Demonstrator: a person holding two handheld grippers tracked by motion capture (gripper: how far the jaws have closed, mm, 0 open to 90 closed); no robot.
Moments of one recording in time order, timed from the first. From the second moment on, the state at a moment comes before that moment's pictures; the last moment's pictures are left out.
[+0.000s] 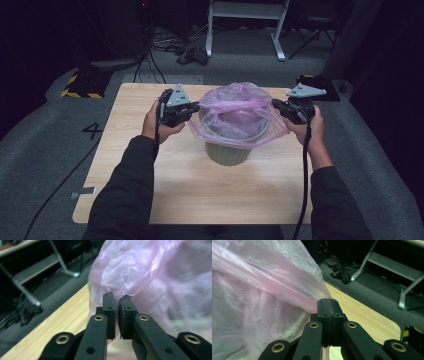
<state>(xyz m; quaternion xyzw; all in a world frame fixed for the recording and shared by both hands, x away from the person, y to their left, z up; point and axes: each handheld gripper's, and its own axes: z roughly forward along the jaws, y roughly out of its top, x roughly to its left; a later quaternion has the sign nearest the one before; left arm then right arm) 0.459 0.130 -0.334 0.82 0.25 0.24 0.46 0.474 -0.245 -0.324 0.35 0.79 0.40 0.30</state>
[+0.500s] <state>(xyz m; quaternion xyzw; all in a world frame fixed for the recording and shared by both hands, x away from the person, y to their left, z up) 0.469 0.125 -0.367 0.82 0.26 0.19 0.47 0.492 -0.247 -0.355 0.37 0.80 0.41 0.24</state>
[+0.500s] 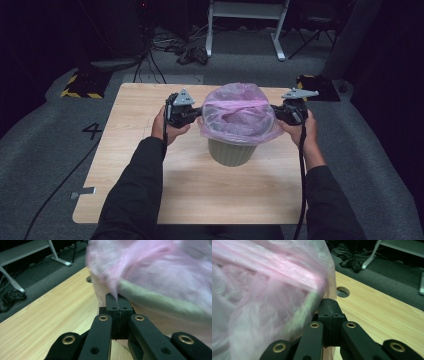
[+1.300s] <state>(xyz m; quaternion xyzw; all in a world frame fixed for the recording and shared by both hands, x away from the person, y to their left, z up) 0.383 0.172 -0.341 0.76 0.23 0.25 0.55 0.423 -0.269 -0.325 0.31 0.79 0.46 0.27</state>
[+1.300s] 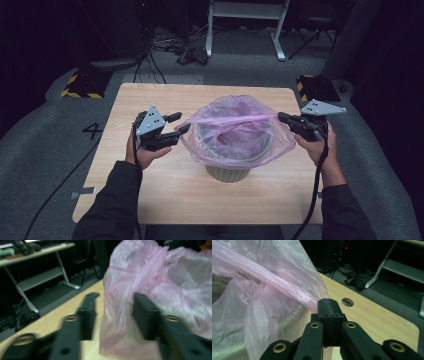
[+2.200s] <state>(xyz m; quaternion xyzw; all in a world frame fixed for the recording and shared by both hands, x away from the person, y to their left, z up) 0.455 0.129 -0.339 0.81 0.24 0.24 0.48 0.474 -0.254 -0.332 0.34 0.81 0.42 0.24</state>
